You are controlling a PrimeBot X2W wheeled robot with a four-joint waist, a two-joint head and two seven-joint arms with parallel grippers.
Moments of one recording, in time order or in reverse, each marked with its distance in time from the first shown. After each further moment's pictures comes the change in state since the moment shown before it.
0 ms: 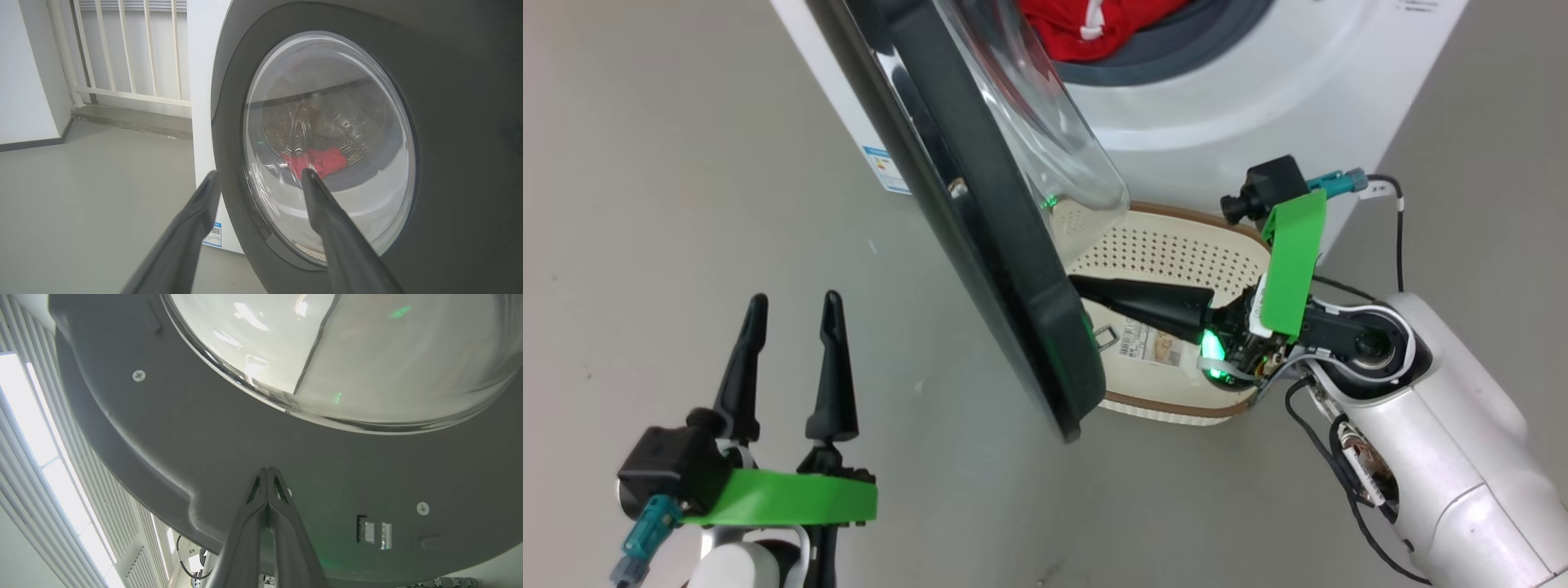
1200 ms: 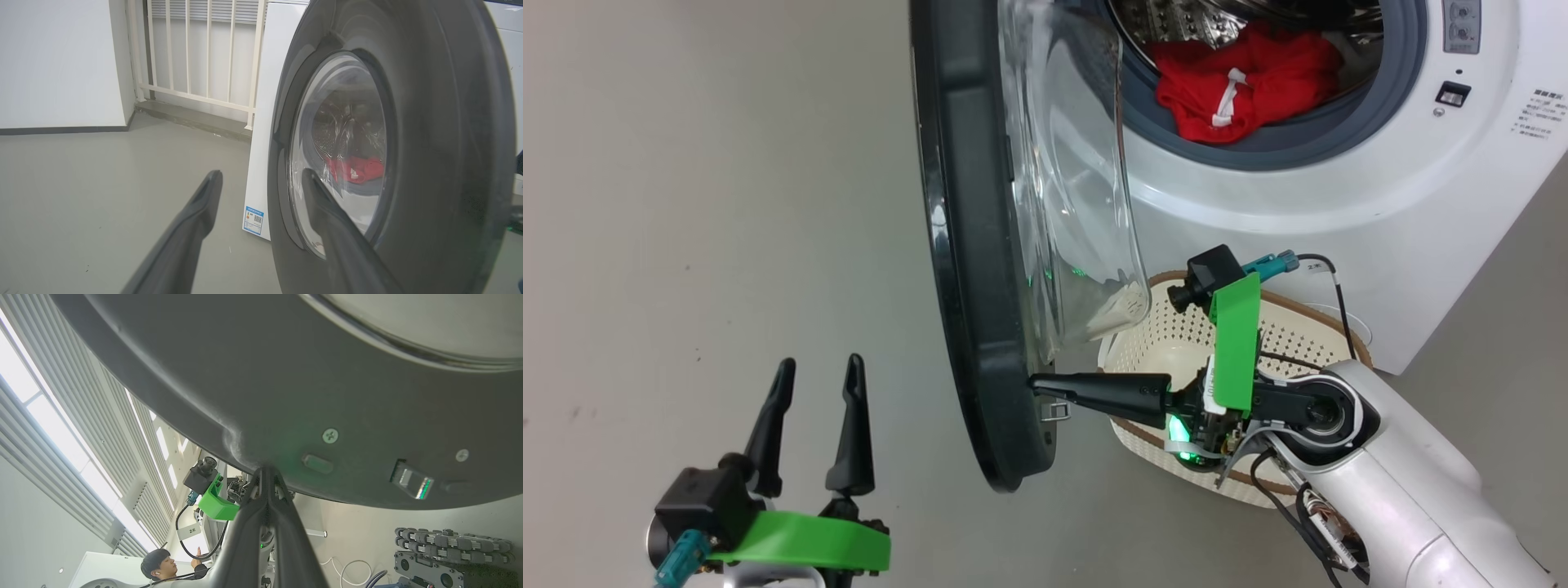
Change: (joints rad) left arm 0.079 0.002 -0.028 0.060 -0.020 0.000 0.000; right arm 0.080 0.012 0.119 0.016 0.051 0.000 0.004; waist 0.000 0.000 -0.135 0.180
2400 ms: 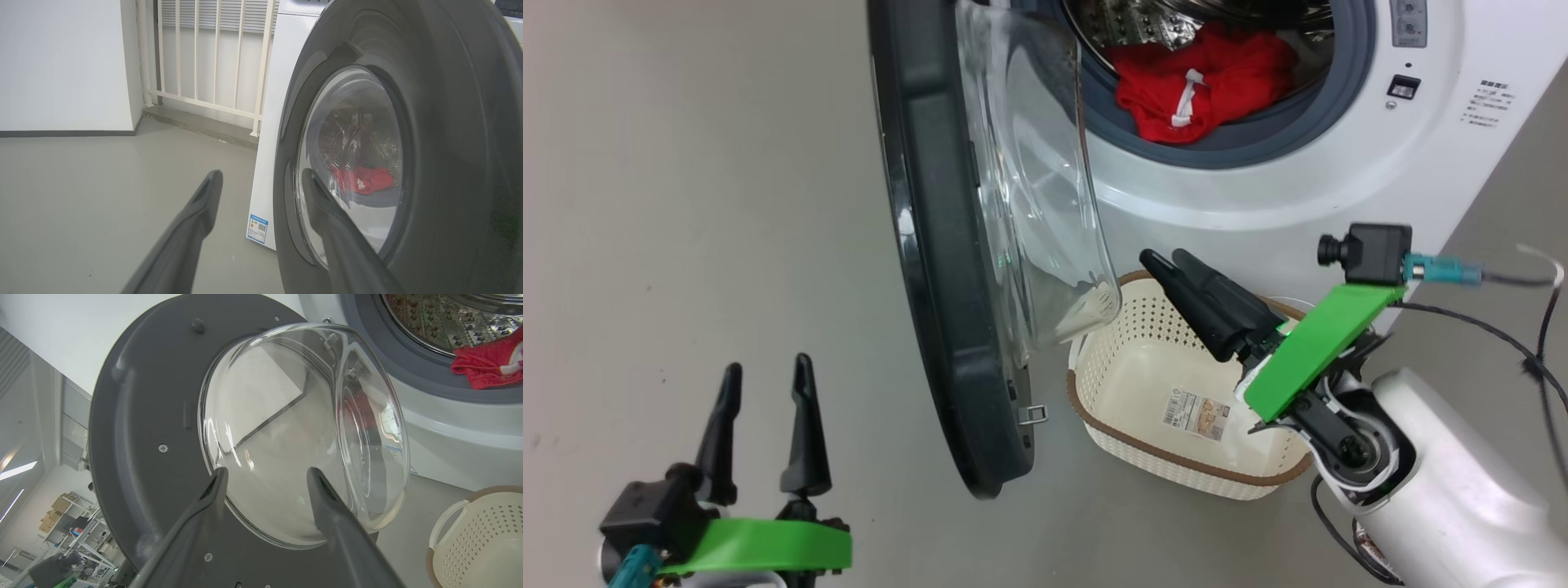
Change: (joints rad) left arm 0.027 0.002 0.073 -0.033 -0.003 0.017 0.000; right arm 0.078 -0.118 -0.031 -0.164 -0.606 0.000 -0.704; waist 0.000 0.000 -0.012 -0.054
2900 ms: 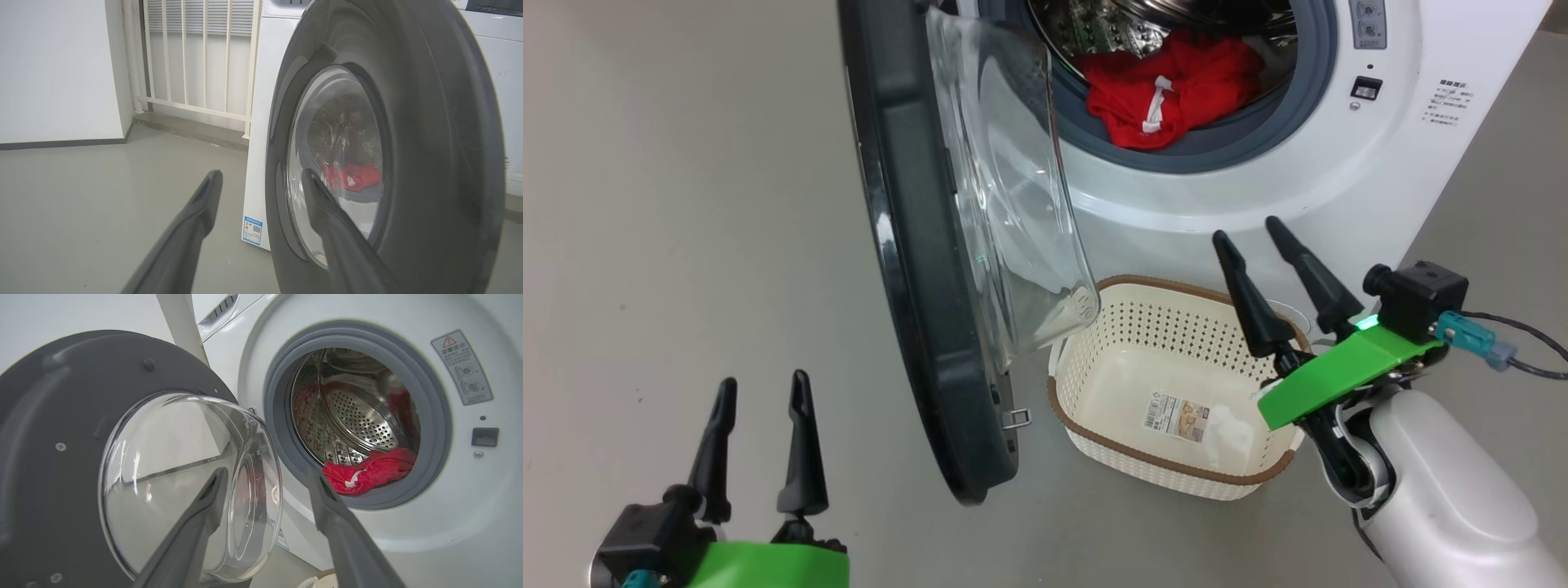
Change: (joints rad) left arm 0.053 0.000 0.019 -0.054 0.045 -0.007 0.000; right arm 0.048 0.064 -0.129 0.165 -0.593 0.000 -0.380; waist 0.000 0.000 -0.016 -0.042
